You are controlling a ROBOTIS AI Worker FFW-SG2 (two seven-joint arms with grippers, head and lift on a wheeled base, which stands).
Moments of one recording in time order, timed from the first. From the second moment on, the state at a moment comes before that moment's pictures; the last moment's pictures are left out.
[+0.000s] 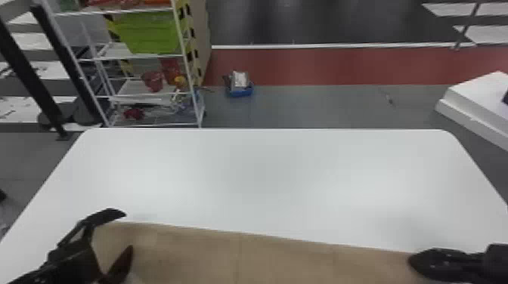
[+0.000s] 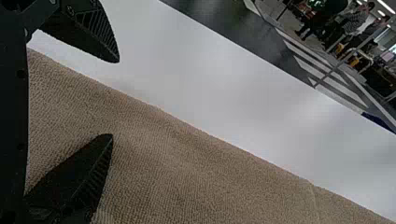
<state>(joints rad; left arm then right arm) 0.32 0.09 0.55 -1.68 -0.79 -0.51 -0.91 0.23 -0.36 -0.30 -1.81 0.23 0.61 1.36</state>
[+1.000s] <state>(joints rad) 0.35 0.01 0.66 -1.84 -0.57 -0.50 -0.95 0.06 -0.34 -0.31 -1.76 0.27 0.61 1.36</state>
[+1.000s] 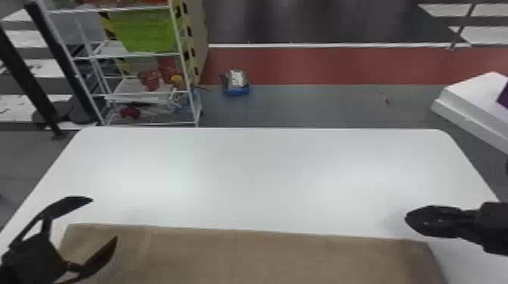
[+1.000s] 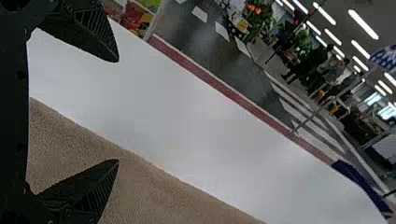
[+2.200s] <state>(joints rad) 0.42 0.00 0.53 -2.01 0.18 0.25 -0.54 0.32 0.00 -0.37 -2.07 -0.01 0.26 0.78</state>
